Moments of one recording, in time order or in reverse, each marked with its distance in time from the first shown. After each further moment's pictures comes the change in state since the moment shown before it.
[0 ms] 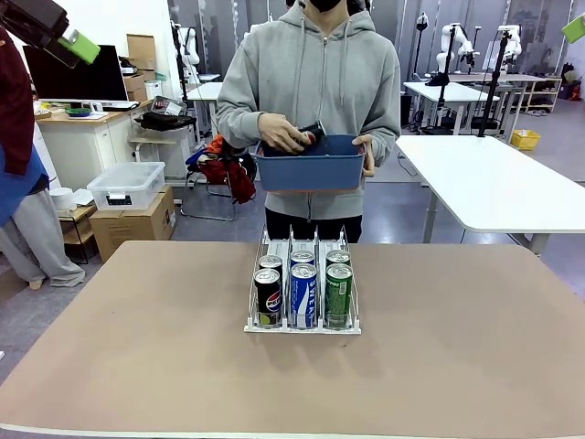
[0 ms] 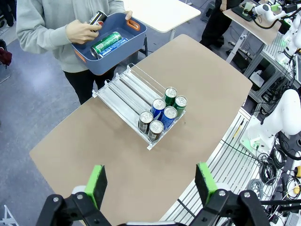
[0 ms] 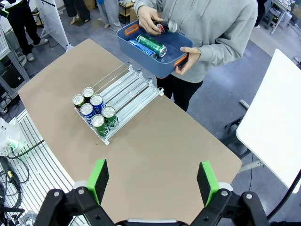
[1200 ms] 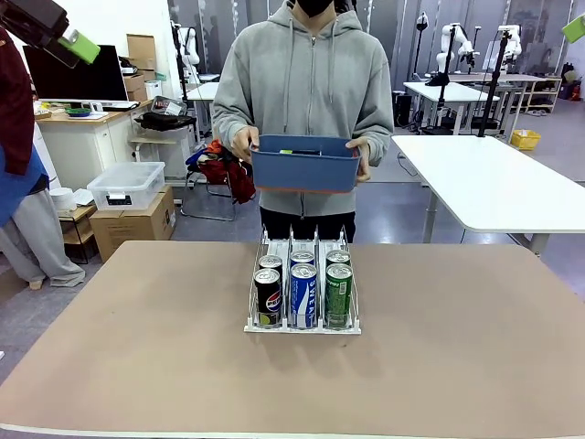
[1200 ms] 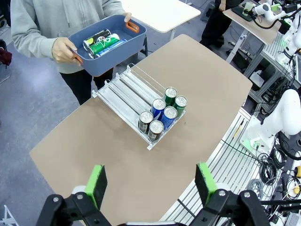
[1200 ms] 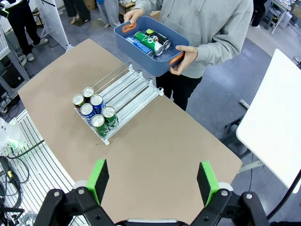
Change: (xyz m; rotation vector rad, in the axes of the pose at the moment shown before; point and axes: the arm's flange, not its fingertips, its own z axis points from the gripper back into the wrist) left arm 0.000 0.000 0.000 0.000 0.000 0.000; right arm 0.000 0.000 0.000 0.000 0.000 0.000
